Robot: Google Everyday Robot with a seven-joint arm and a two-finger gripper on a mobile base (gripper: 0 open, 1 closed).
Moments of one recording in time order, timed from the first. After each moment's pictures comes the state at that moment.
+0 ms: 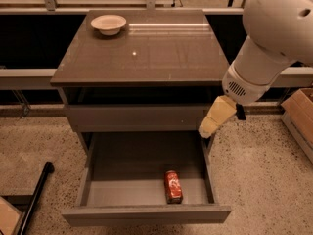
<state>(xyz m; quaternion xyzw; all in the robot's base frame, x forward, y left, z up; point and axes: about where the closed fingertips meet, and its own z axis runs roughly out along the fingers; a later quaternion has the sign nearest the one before) 0.499 -0.186 0.855 -0.37 0.92 -0.01 0.12</state>
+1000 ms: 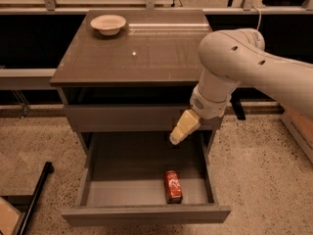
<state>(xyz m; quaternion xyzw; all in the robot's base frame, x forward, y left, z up) 0.535 -0.135 0.752 -0.30 0.95 0.05 0.05</state>
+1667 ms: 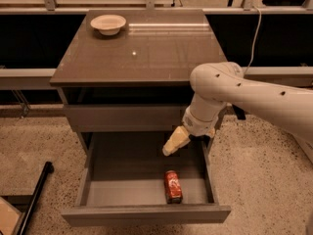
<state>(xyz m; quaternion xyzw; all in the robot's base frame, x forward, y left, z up) 0.543 -0.123 0.658 -0.24 0.97 0.08 0.01</state>
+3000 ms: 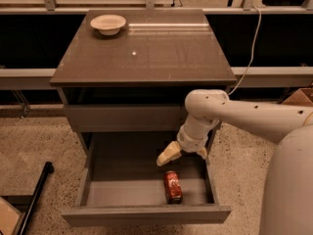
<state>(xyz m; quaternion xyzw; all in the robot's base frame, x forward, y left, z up) 0.545 -0.107 0.554 -0.16 0.98 0.12 -0.05</state>
